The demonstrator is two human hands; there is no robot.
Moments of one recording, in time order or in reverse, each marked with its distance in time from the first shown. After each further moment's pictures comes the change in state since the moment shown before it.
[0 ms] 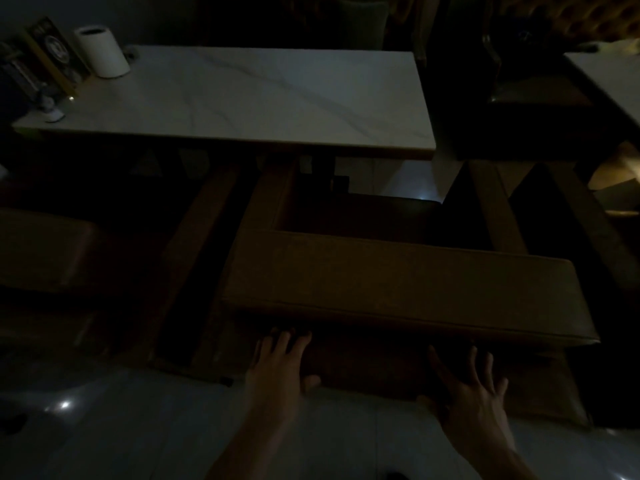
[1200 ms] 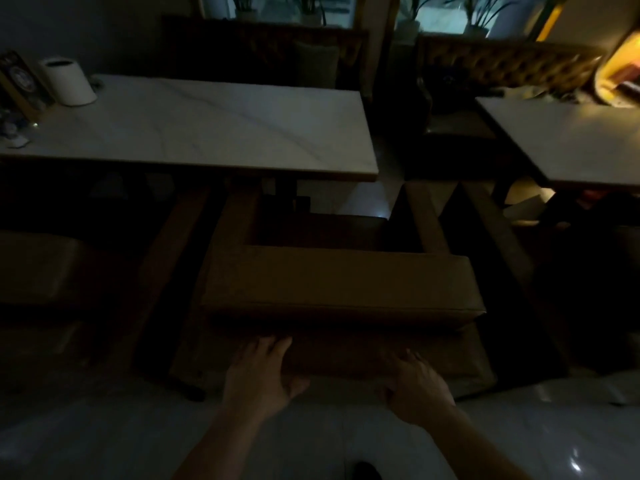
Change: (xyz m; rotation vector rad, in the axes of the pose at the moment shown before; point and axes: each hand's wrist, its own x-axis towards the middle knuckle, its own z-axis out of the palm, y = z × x) left_hand -0.066 0.034 -0.072 0.042 -0.181 0.123; right_hand -0.078 -0.007 -0.044 0.084 -0.104 -0.034
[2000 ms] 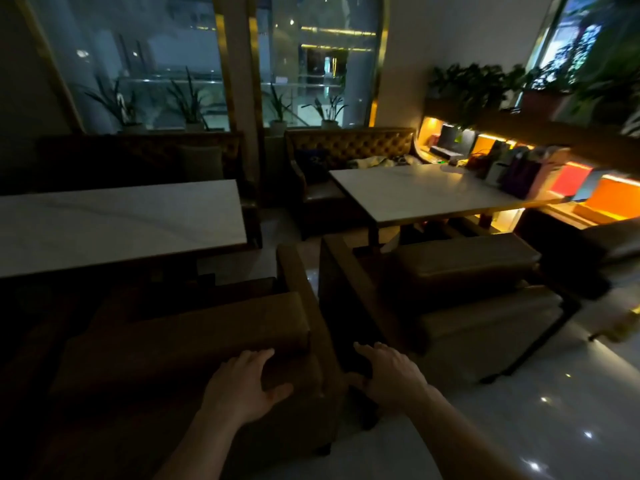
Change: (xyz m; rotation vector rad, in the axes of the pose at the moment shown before) left_hand -0.091 0.287 -0.077 -0.028 -0.074 0.217; right_hand -0.203 0.219 -0.118 0.152 0.283 0.091
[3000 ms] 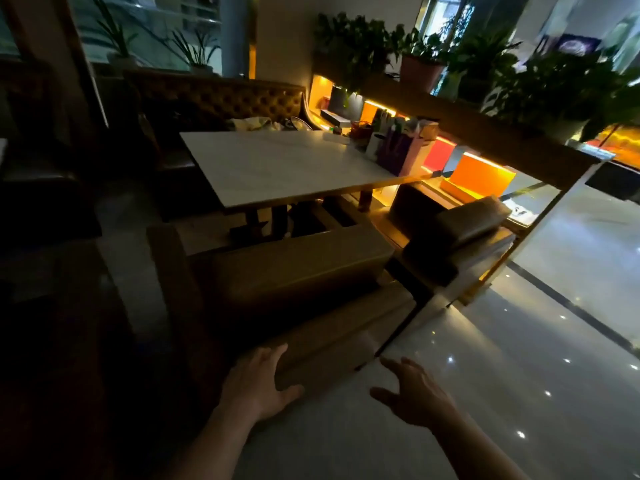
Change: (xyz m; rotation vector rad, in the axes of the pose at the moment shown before) left_hand 0.270 0.446 0.141 -0.101 -0.157 0.329; right_hand 0.060 0.484 -0.117 0.097 -0.008 0.429
